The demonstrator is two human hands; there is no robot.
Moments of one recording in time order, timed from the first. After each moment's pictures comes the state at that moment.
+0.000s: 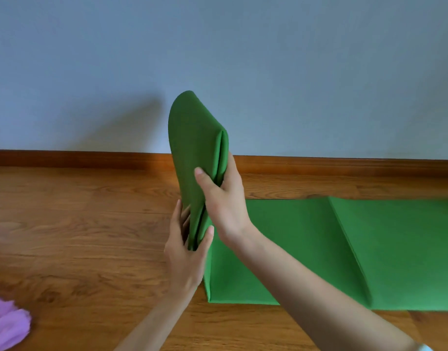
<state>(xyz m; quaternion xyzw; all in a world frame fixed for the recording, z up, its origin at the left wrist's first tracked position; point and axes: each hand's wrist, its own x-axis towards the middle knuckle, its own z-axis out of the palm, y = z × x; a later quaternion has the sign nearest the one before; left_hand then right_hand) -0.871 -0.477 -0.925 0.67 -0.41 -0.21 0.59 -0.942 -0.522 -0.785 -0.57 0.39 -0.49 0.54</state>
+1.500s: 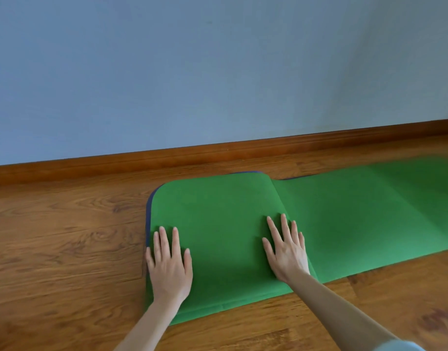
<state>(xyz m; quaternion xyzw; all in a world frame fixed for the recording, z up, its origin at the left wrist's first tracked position) -0.934 -0.522 -1.021 0.79 -0.60 -0.10 0.08 -1.192 -0.565 -1.003 -0.71 0.70 -0.01 0.11</state>
